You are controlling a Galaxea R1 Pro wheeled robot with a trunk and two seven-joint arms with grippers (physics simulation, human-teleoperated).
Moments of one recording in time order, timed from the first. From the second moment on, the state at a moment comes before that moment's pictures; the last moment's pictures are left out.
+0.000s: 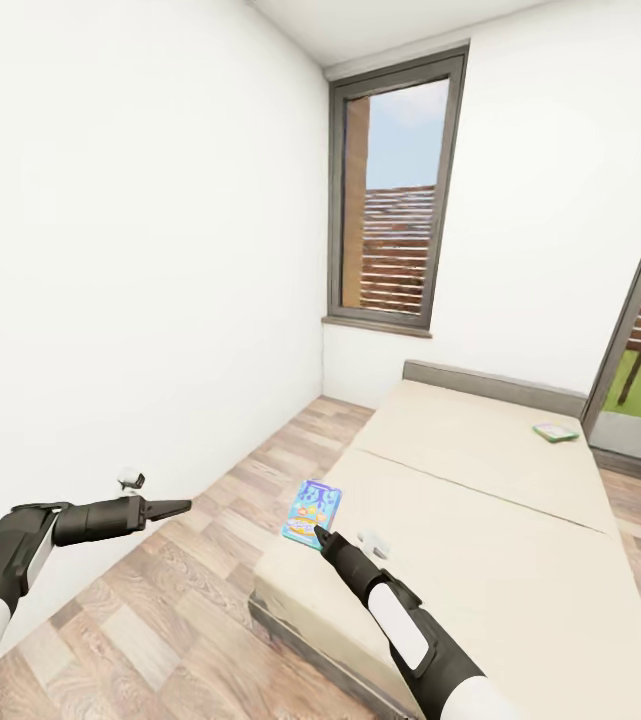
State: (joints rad) left arm -0.73 0.36 0.19 -0.67 -0.01 0.69 -1.57; right arm -0.52 0.17 0.31 -0.68 -0.93 0.09 0.06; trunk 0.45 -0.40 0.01
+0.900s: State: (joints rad) left arm -0.73 0.35 0.19 -0.67 -0.01 0.69 -1.57; right arm -0.52 0.17 0.31 -0.68 -0.93 0.09 0.06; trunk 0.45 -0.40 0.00
